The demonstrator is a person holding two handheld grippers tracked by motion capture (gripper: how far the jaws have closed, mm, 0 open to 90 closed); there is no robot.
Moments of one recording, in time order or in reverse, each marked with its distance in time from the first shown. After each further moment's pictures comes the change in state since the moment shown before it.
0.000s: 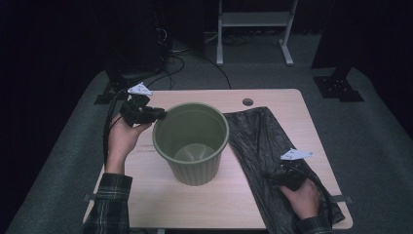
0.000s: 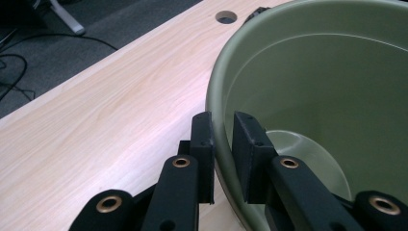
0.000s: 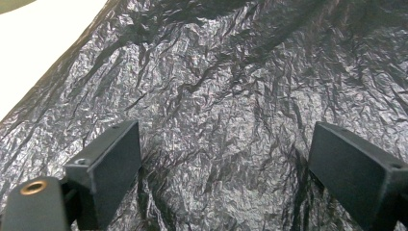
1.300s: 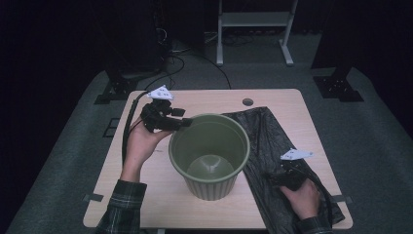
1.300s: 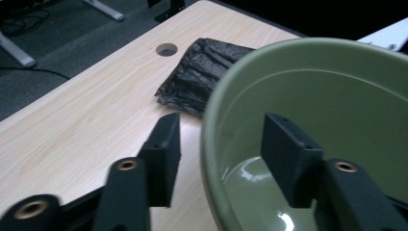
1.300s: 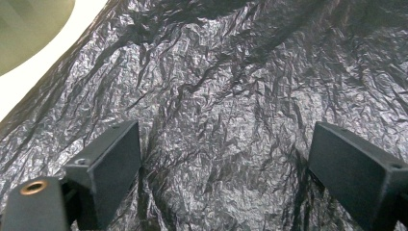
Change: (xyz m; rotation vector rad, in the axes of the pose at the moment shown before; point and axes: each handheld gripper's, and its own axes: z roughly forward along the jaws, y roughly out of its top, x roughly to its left) left arm -0.051 0.019 0.010 -0.095 -0.150 0.049; right arm 0.000 0.000 0.000 0.000 0.001 -0.002
